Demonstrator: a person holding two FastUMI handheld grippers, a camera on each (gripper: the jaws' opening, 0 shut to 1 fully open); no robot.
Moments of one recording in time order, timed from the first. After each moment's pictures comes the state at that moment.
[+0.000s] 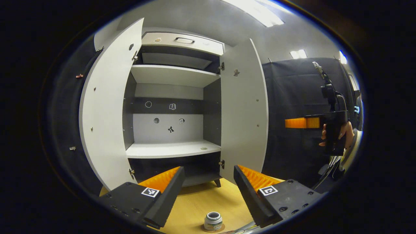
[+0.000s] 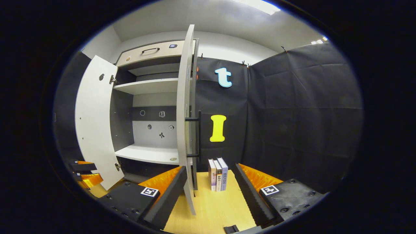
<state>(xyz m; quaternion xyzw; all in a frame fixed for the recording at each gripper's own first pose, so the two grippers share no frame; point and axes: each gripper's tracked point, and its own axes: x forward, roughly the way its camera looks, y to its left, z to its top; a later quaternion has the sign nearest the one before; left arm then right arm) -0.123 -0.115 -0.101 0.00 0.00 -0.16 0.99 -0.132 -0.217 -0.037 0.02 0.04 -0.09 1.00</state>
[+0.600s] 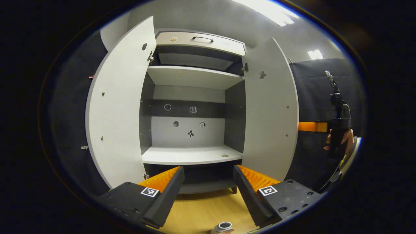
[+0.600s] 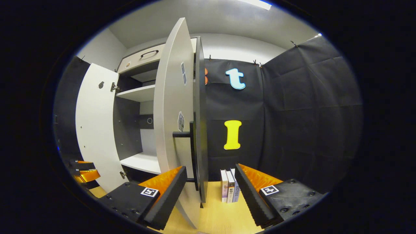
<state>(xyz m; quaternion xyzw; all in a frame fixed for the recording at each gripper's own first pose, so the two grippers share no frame) -0.074 -0.093 -0.086 -0.01 0.00 -0.07 1.00 -0.054 -0.219 -0.033 0.05 0.01 0.00 1.00</state>
